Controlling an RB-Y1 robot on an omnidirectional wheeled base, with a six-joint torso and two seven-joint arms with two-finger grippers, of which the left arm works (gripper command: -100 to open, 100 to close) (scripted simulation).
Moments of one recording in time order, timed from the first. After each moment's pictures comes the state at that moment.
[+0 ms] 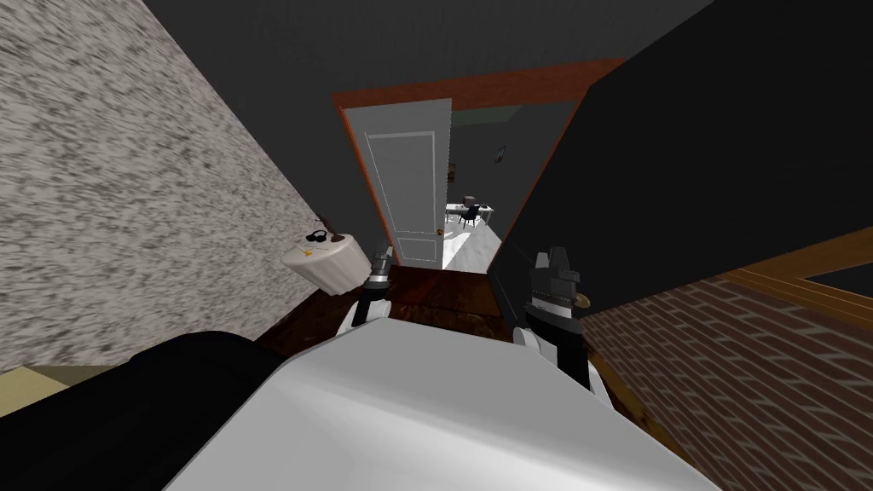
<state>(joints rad) 0.45 0.06 0.04 -2.12 0.00 -0.47 -0.11</state>
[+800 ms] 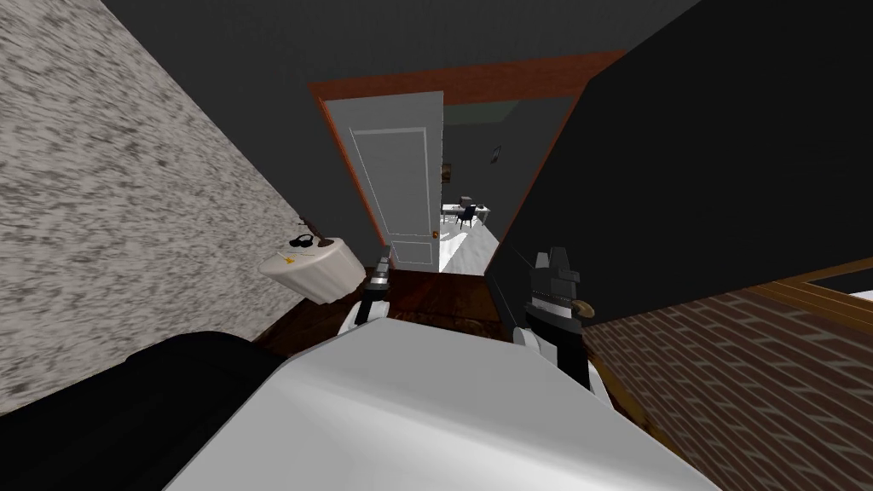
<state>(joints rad) 0.42 0.08 0.09 -1.98 -0.05 -0.51 -0.27</state>
